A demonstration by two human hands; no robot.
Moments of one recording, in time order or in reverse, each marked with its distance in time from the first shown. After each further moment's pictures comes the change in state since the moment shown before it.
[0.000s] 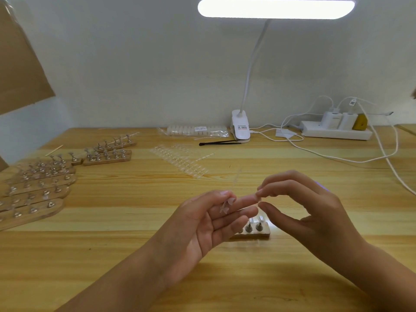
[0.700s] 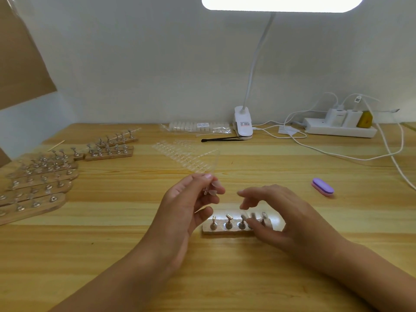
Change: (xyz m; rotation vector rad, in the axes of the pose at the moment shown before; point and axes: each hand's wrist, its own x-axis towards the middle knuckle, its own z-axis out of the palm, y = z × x) left_hand 0.000 0.000 -0.009 0.297 0.352 0.269; right_hand -0.007 -0.004 0.017 -0.003 -0.255 0.059
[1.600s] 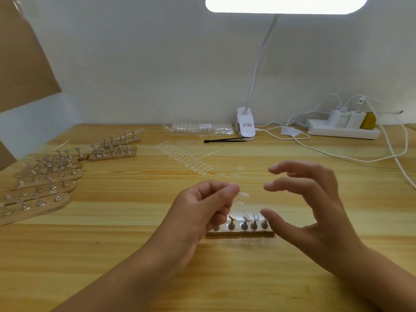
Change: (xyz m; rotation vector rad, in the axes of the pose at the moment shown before) left_hand 0.003 -0.004 0.001 0.024 -0.123 -0.072; right_hand 0.000 -0.006 -0.011 -0.053 0.315 -0.077
